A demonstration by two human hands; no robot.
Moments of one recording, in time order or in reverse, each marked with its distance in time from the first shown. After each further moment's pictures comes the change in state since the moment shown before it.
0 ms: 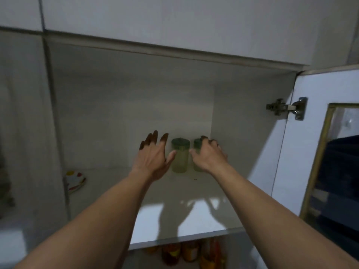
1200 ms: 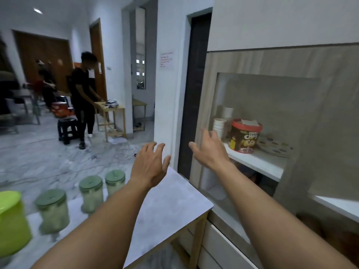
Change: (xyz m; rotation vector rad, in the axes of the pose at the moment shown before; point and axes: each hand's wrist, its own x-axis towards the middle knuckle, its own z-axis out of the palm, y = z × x) left_hand -0.600 -0.196 -0.351 0.568 0.162 -0.886; right_hand -0.494 -0.385 0.072 0.402 -0.438 -0.996
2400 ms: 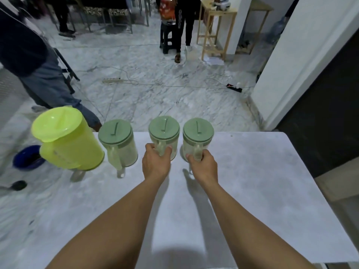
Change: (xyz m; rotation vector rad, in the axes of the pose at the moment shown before) left_hand -0.047 -0.332 0.239 -0.322 0.124 -1.398; right_hand 0.083 -0.110 0.521 0.558 -0.695 0.186
